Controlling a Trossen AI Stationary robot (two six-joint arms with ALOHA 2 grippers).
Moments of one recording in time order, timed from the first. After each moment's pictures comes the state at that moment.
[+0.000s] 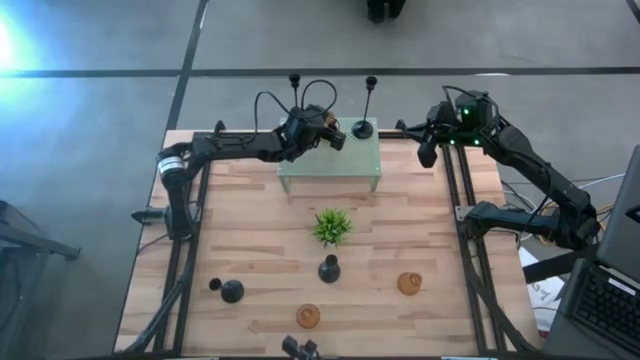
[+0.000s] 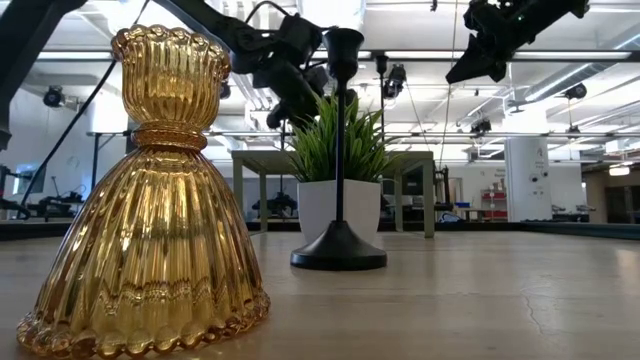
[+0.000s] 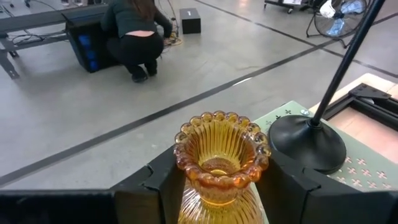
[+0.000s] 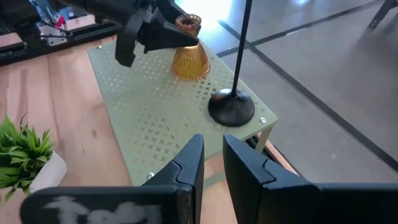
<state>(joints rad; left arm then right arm) 0.42 1.84 1.39 0.12 -0.52 -0.21 -0.86 0.95 1.01 -0.60 -0.34 -0.16</state>
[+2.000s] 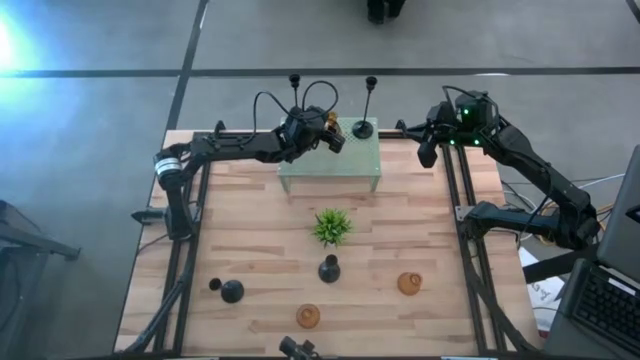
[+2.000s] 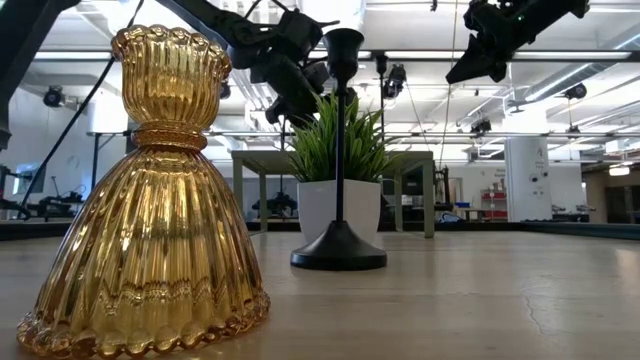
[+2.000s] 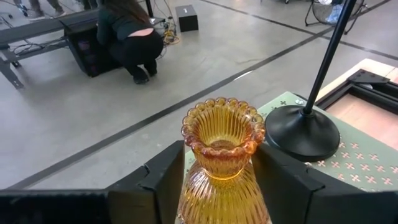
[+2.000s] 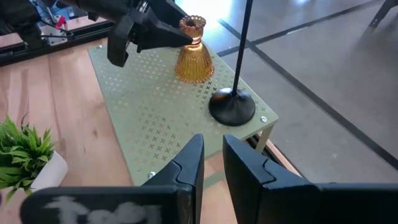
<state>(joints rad) 0.41 1.82 1.38 0.07 -0.53 -0.15 -0.86 0.95 1.01 -0.60 -0.34 -0.16</state>
